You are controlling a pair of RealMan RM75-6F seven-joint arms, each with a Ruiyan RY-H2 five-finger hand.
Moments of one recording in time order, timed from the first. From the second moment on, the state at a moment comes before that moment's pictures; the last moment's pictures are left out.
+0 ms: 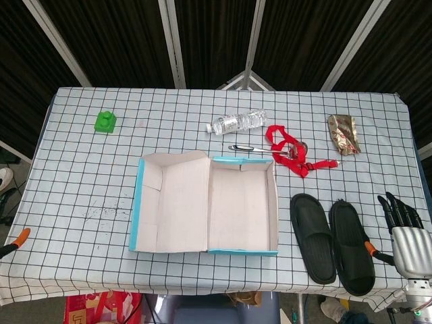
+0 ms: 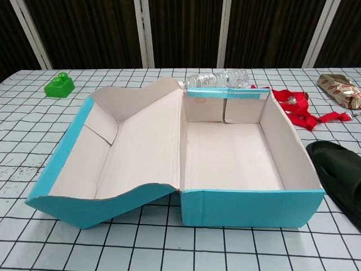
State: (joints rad) left arm -0.01 -1.11 -0.07 -1.63 1.57 1.67 0.06; right arm 0.04 -1.09 0.07 -1.69 -1.48 1.50 -0.10
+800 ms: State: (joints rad) left arm -0.01 -1.10 -0.08 -1.62 1.56 1.68 0.03; right arm 0.05 -1.09 0.06 -1.67 -1.53 1.51 -0.03
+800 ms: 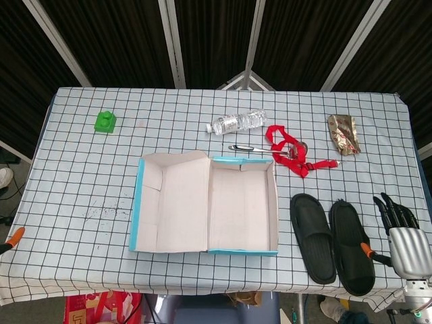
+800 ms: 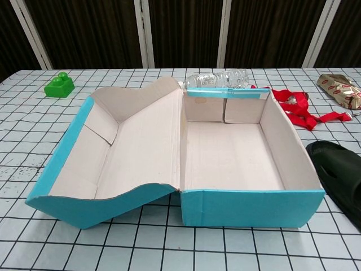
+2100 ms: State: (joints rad) left arm -0.04 -1.20 -0.11 -1.56 1.56 1.68 0.15; right arm 0.79 -0.83 -0.02 -1.99 -0.57 0.71 -0.48
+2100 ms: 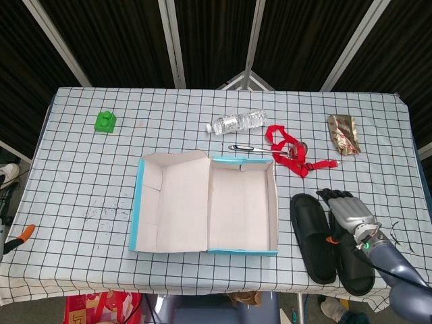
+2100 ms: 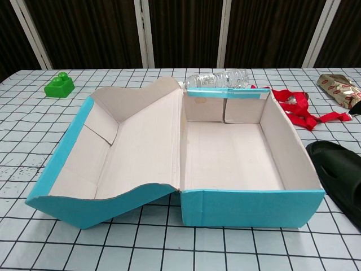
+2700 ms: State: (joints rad) left arm -0.03 -1.19 -0.11 -1.57 1.55 1.69 0.12; right arm 0.83 -0.98 -0.11 -1.92 -0.47 0.84 -0.54
